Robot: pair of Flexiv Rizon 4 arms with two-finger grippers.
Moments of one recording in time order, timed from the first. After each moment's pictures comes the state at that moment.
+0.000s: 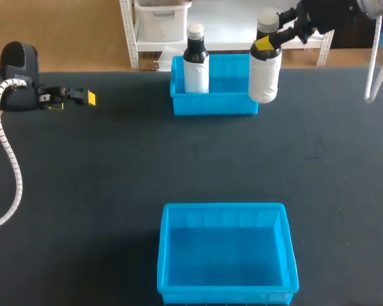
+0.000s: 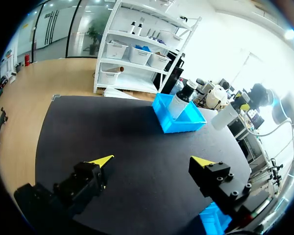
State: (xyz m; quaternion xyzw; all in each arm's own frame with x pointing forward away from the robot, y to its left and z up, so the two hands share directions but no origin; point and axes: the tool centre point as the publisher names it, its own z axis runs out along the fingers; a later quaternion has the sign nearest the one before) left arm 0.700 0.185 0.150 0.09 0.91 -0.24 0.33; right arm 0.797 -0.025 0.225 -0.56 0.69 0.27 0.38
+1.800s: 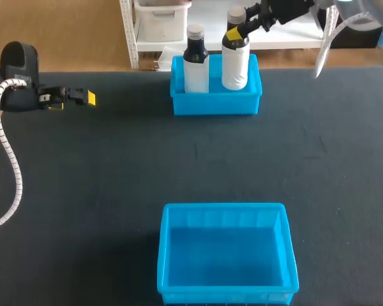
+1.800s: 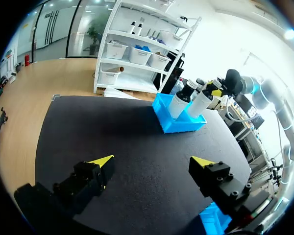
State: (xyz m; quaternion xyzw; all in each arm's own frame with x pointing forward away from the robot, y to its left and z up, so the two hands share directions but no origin) left arm 0.700 0.185 0.150 0.09 0.91 -0.24 0.33; right arm 0.904 0.024 0.174 -0.56 0.68 0.30 0.37
